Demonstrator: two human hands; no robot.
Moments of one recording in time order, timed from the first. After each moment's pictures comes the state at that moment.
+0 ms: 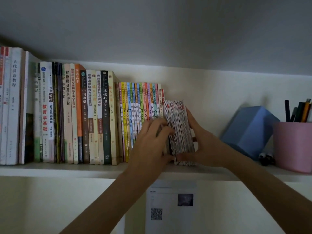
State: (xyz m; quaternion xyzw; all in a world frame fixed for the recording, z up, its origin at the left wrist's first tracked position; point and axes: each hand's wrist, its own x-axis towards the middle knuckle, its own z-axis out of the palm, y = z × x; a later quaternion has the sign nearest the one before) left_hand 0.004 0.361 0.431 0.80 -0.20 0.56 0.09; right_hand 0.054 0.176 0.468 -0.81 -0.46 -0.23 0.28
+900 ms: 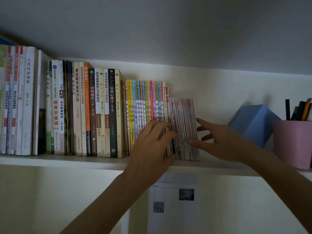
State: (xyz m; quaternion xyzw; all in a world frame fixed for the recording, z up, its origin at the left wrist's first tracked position) left_hand -0.009 0.368 0.417 0.79 -0.22 0.57 0.06; right_hand 0.028 0.151 0.476 -0.90 -0.30 -0.24 0.18
